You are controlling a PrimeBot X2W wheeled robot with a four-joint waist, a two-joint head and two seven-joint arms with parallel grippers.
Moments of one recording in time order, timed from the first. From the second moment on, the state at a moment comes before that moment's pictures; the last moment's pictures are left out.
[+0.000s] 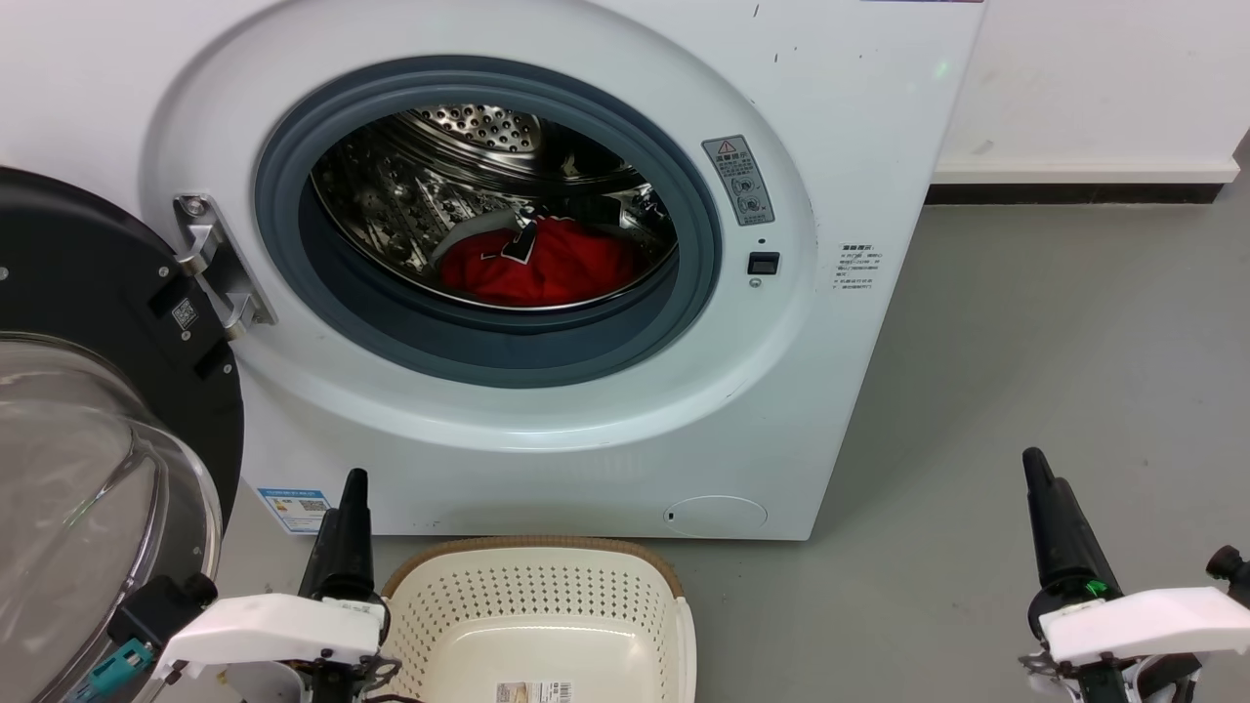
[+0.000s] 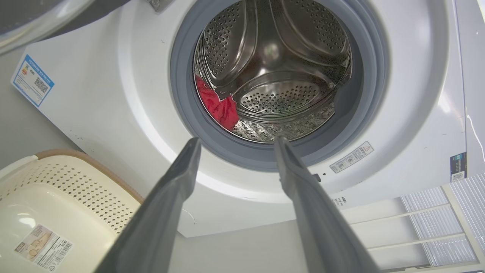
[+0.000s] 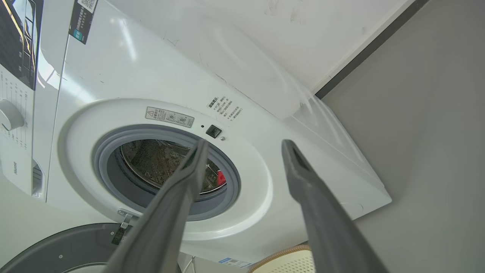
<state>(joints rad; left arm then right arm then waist) -0.03 0.05 0.04 0.13 -1.08 -0.01 -0.03 -0.01 -0.05 -0.07 0.13 0.98 0.13 -0.03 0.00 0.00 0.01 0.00</state>
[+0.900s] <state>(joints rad) 0.02 0.05 0.00 0.06 -0.68 0.05 -0.12 0.04 -0.05 -0.04 0.03 0.53 0.13 -0.12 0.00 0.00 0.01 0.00</state>
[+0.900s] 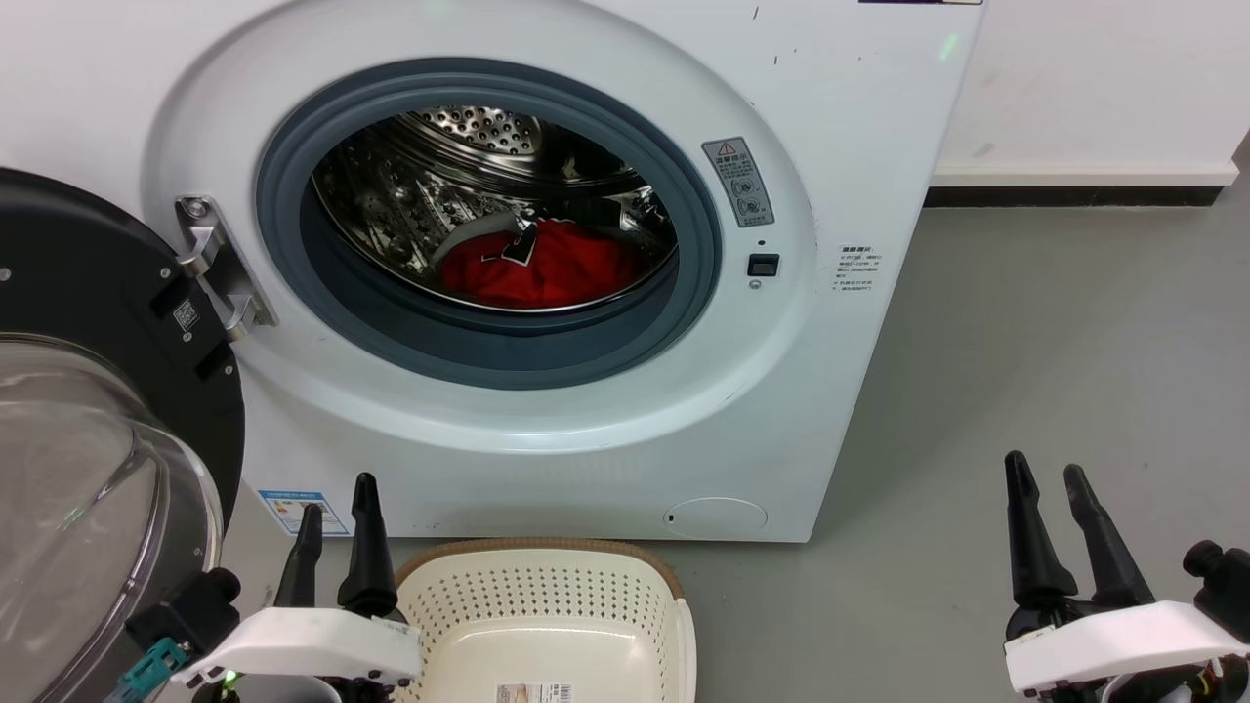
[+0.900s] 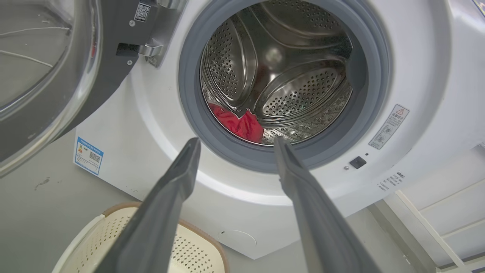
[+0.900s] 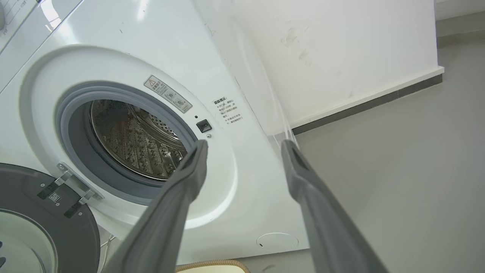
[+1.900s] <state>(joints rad) 0.06 0.05 -0.02 0.03 -0.36 0.10 -0.19 0.08 -0.05 -0.04 -0.04 0.21 0.13 -0.19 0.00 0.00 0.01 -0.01</state>
